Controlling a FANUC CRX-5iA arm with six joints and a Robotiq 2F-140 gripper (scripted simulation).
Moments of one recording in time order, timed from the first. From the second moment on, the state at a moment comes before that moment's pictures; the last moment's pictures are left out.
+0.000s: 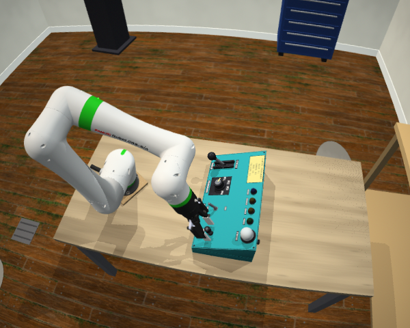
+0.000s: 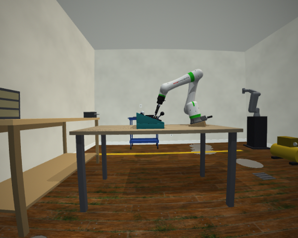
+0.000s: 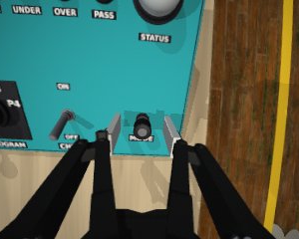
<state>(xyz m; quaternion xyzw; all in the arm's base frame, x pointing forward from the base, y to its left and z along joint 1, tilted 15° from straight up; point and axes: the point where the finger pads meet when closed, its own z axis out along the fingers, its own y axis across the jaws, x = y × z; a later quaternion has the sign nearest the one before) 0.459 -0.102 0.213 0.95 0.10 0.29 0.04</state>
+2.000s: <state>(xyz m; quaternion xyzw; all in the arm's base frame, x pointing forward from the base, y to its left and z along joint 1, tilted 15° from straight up) 0.459 -0.102 0.213 0.95 0.10 0.29 0.04</state>
